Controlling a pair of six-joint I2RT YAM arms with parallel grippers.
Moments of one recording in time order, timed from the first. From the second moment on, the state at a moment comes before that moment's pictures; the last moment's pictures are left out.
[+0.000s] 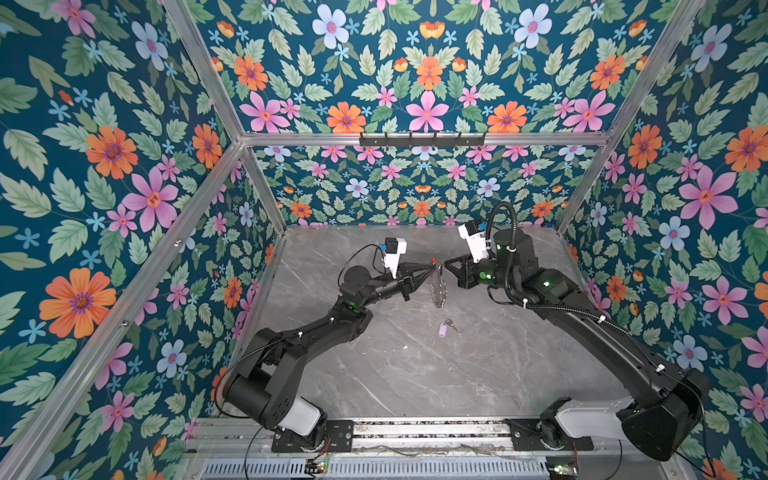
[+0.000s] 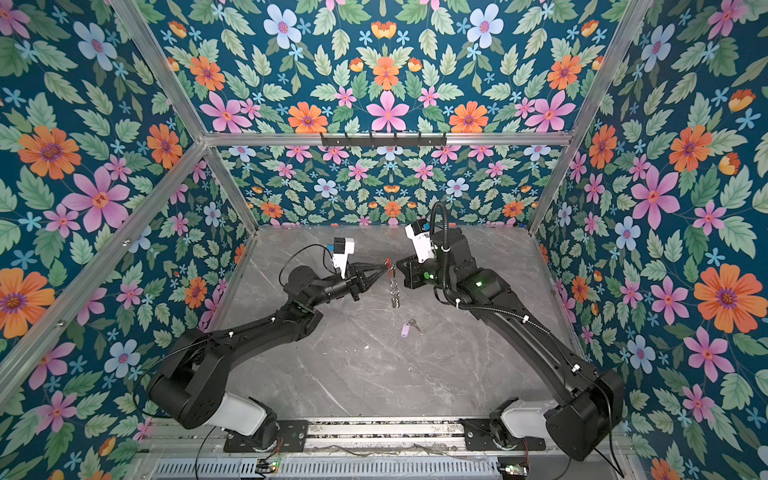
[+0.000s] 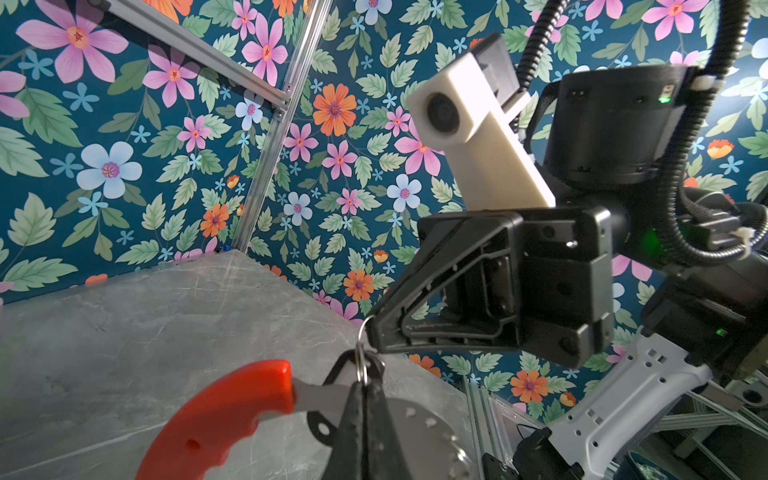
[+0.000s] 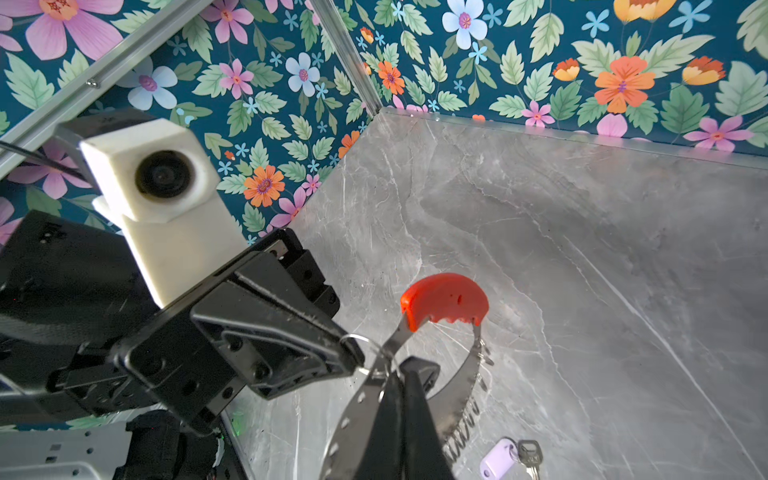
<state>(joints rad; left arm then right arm) -0.56 1.50 0.76 1.02 0.69 -0.60 0.56 1.31 1.29 -0.44 -0.29 0.30</state>
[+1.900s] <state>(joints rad) -0.58 1.60 0.78 1.35 0.67 -0.85 0.55 1.30 1.29 -0.32 -0.41 0.29</state>
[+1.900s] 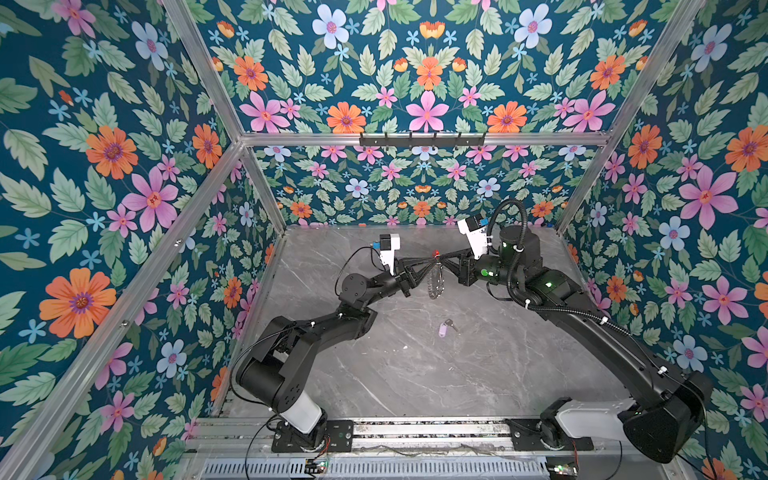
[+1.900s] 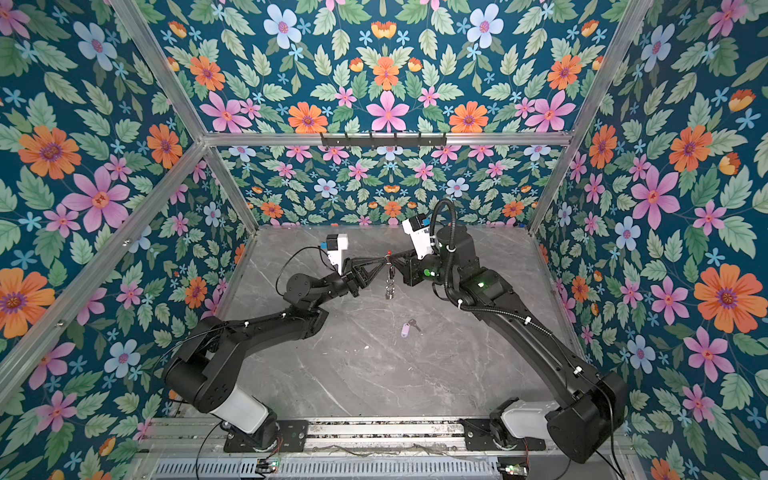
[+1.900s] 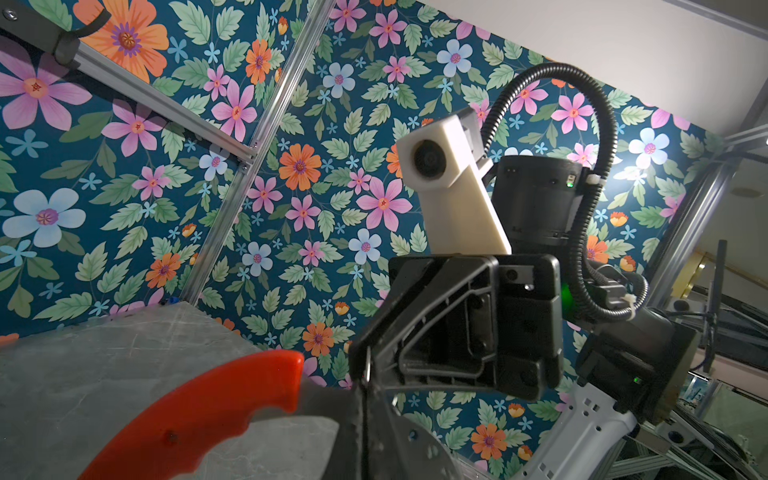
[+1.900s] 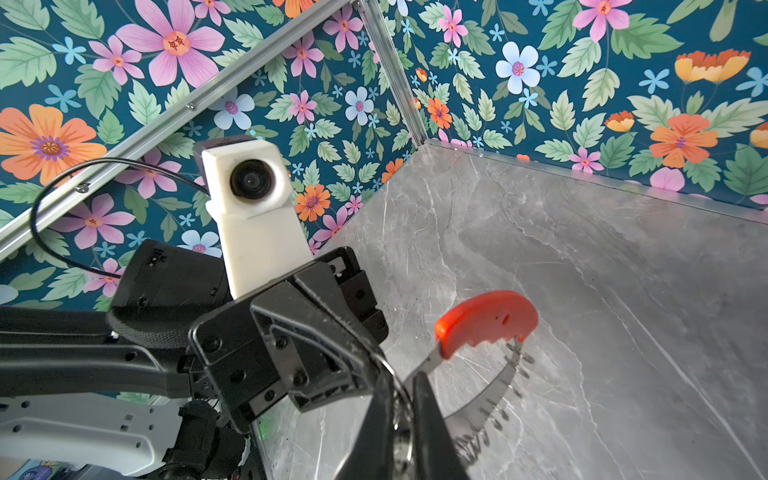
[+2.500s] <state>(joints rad) -0.57 1.62 0.78 1.39 0.64 -0.89 0.55 1.29 1.26 -0.27 -0.44 0.29</state>
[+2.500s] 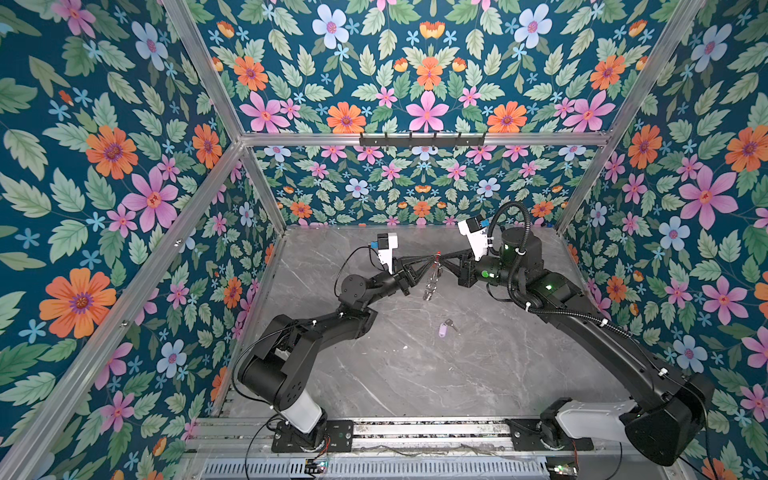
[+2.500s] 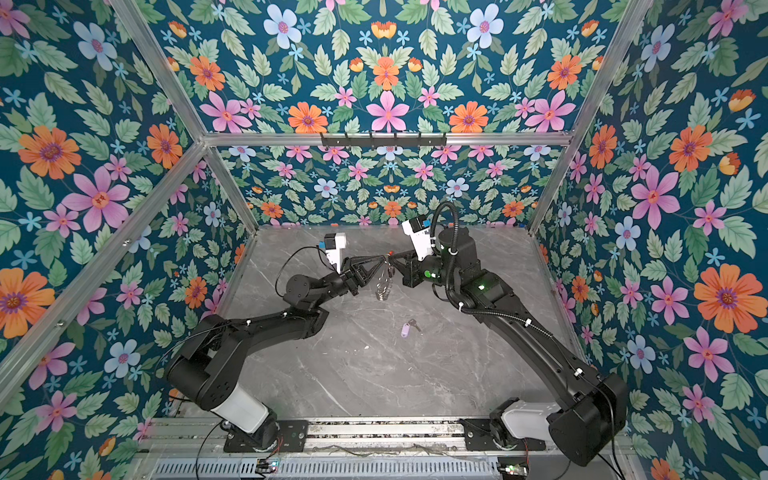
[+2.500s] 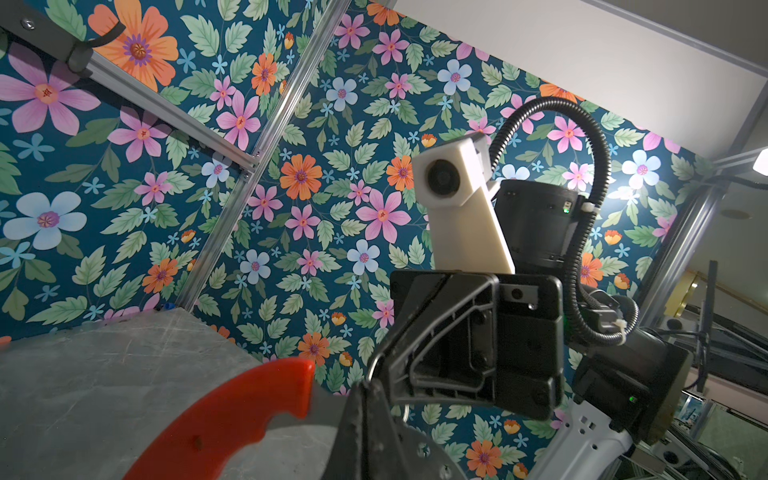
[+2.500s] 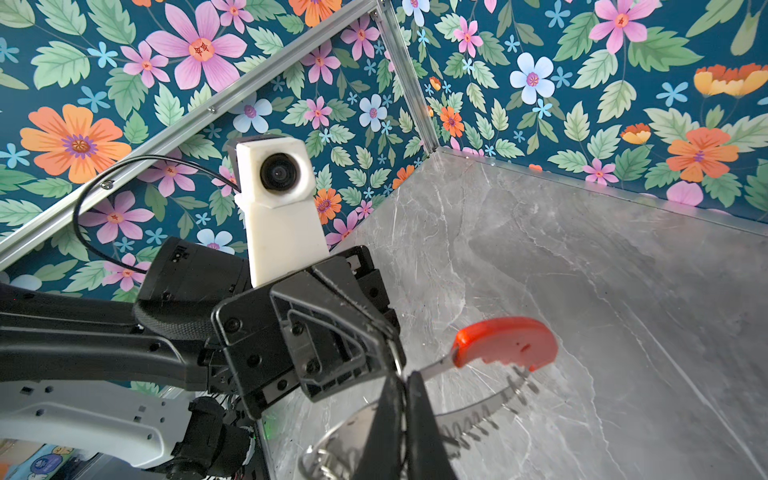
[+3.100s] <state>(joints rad) -0.55 1.48 0.88 0.66 0.70 -0.13 0.56 1.29 1.26 -0.38 -0.32 -0.09</state>
